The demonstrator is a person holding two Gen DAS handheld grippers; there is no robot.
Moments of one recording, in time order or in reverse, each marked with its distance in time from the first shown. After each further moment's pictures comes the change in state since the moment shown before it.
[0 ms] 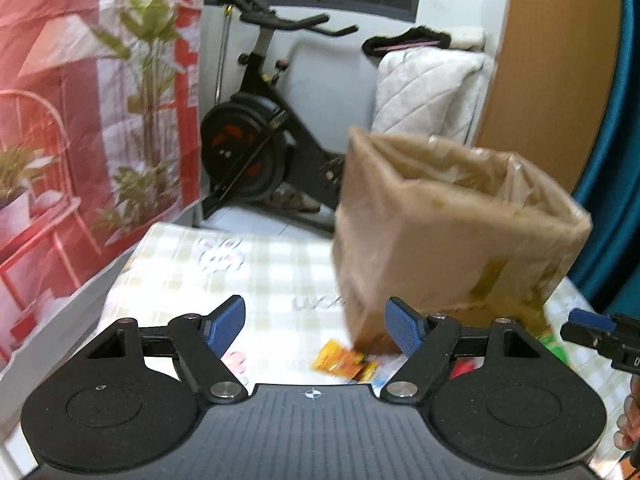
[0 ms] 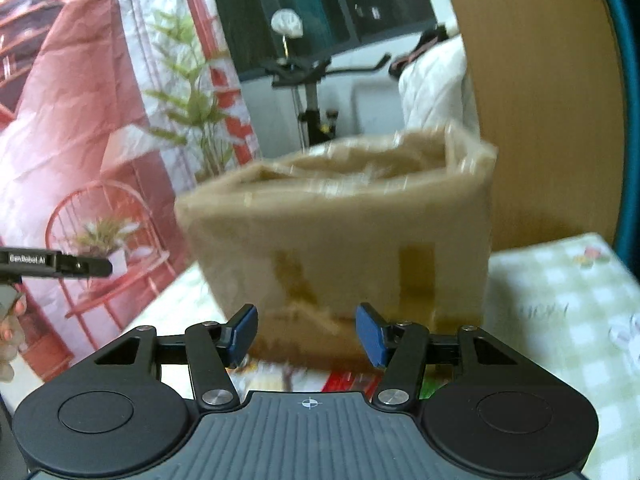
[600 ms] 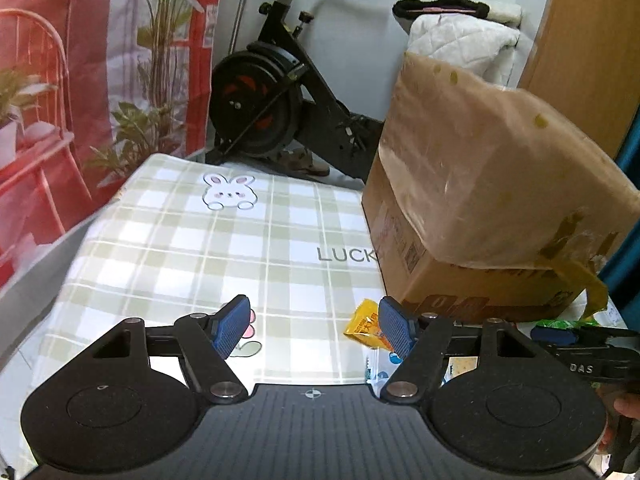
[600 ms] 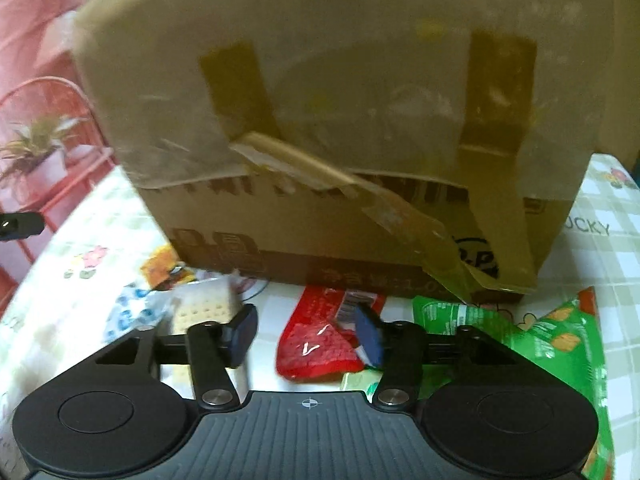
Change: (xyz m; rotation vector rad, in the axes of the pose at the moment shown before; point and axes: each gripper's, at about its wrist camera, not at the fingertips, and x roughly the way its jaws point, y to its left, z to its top) left arm 0.081 0.039 -0.038 -0.087 0.081 -0.030; right arm 0.135 0.011 -0.053 -0.009 0.306 -0.155
